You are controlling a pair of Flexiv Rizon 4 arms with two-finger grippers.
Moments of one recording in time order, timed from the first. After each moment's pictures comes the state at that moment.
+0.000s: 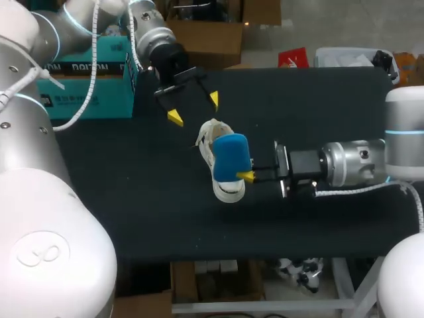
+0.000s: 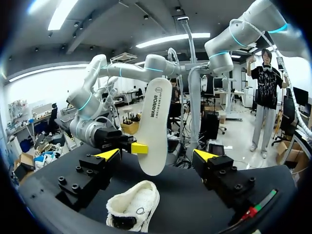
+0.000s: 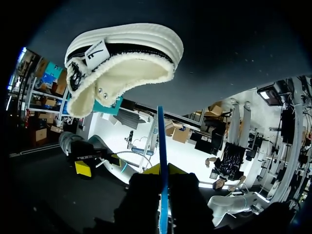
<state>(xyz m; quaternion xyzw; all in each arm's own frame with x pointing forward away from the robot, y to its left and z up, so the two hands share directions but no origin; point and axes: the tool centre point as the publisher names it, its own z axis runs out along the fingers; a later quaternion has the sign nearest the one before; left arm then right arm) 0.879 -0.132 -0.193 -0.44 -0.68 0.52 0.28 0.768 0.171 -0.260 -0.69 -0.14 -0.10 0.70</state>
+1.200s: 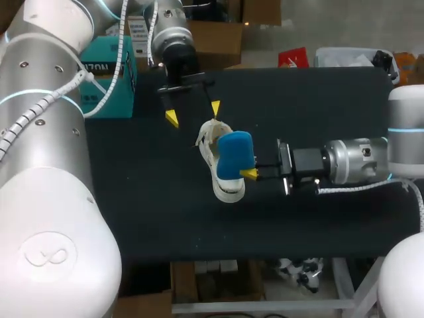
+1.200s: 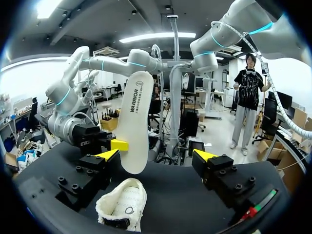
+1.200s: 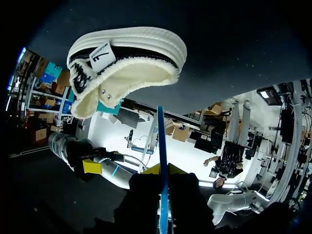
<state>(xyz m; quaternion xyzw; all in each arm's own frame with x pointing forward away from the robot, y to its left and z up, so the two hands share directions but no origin) 0.874 -0.127 -0.202 -0.48 -0.66 0.46 0.35 0.774 0.164 -0.261 -0.69 -0.14 -0.09 0.70</state>
